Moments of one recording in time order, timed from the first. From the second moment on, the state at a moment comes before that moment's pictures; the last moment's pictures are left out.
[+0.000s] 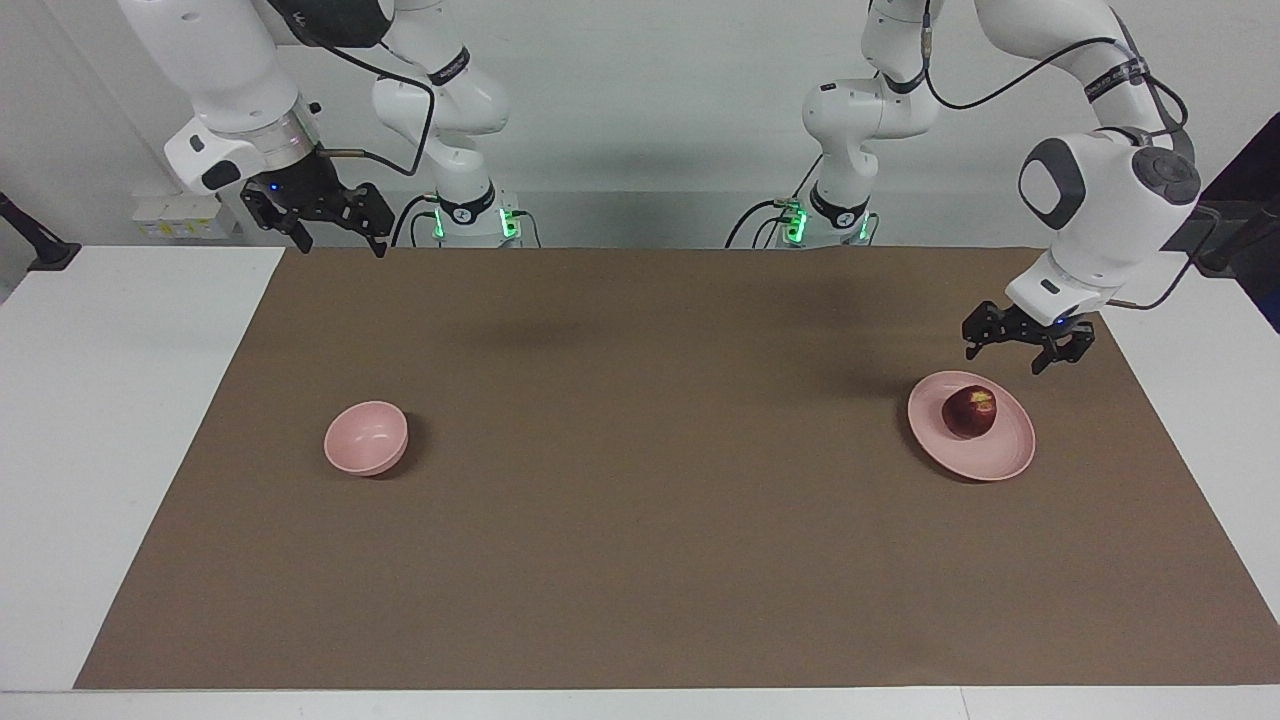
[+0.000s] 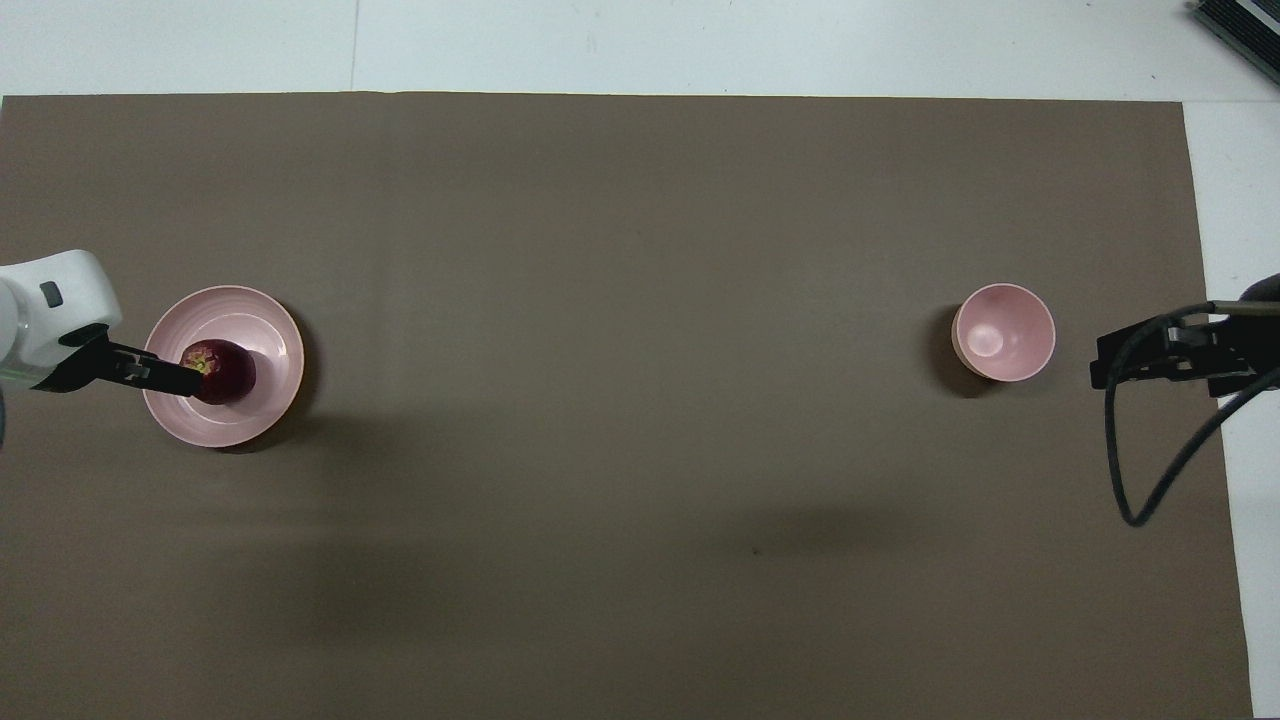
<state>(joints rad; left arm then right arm) -0.01 0.04 0.09 -2.04 -0.01 2.09 0.43 -0.08 -0.02 0.07 -1.57 0.01 1.44 0.09</state>
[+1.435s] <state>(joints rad) 0.00 0.17 0.08 -2.10 -0.01 2.31 0.31 0.05 -0.03 0.08 -1.89 0.20 1.70 0.48</state>
